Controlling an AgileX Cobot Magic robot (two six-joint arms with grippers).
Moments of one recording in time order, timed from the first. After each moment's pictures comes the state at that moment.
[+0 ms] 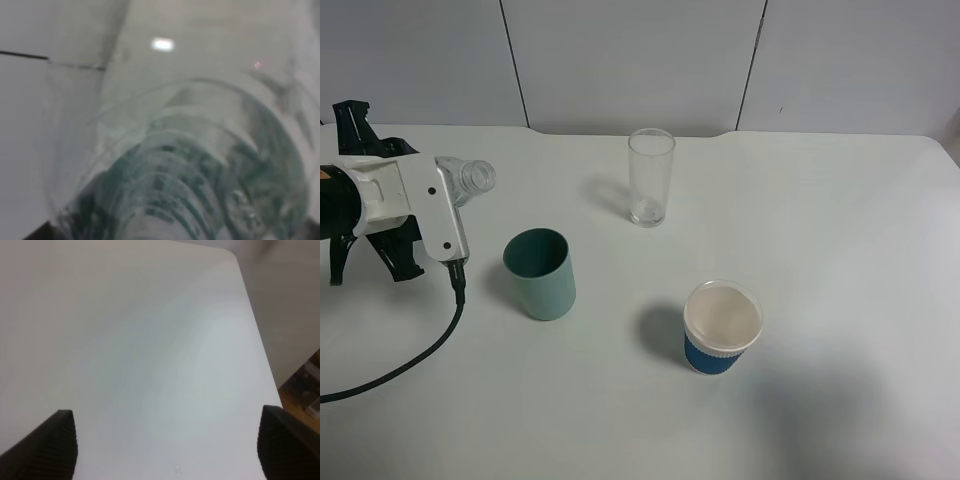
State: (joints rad) left arm -0.36 1.34 -0.41 -0.62 -0.37 1.75; right arm 0.00 0.00 -0.50 -0.12 1.05 -0.07
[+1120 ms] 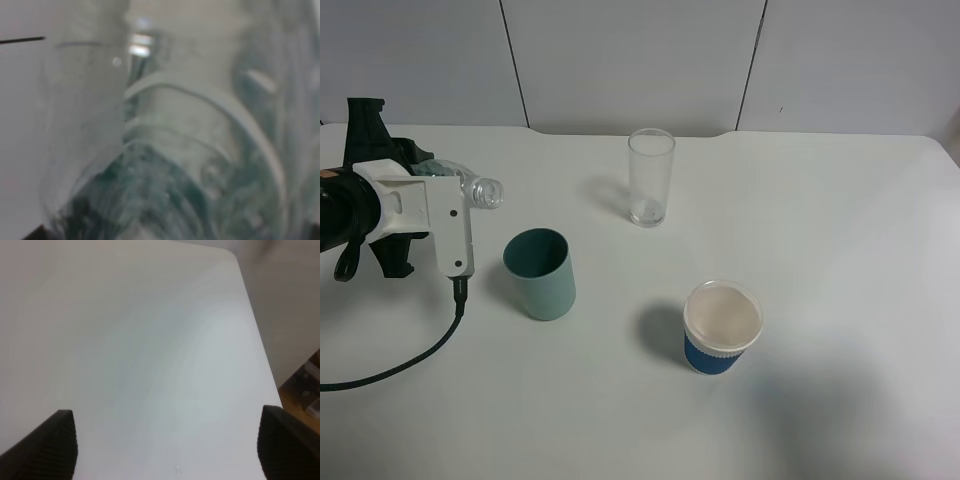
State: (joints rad) left arm -0.51 1.39 -0.42 -1.03 -0.62 2.26; right arm 0.00 0.00 -0.50 -0.12 1.05 -0.07
